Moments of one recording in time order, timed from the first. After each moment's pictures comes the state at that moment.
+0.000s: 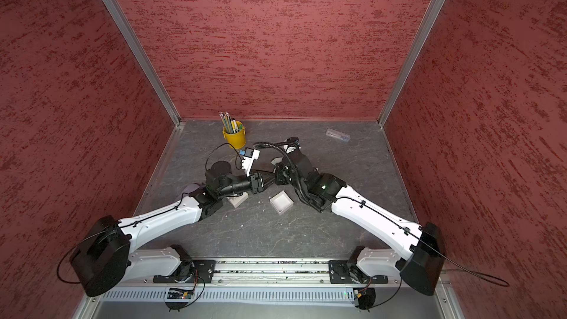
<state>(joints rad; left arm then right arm) -0.68 1.28 0.66 0.47 0.52 -0.75 0.87 1.26 1.12 -0.41 0.21 0.63</state>
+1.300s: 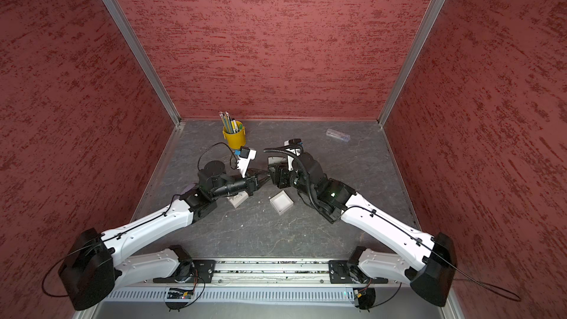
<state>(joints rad) -0.68 1.15 0.69 0.31 0.47 -0.51 0.86 1.13 1.01 -0.25 0.07 0.61</state>
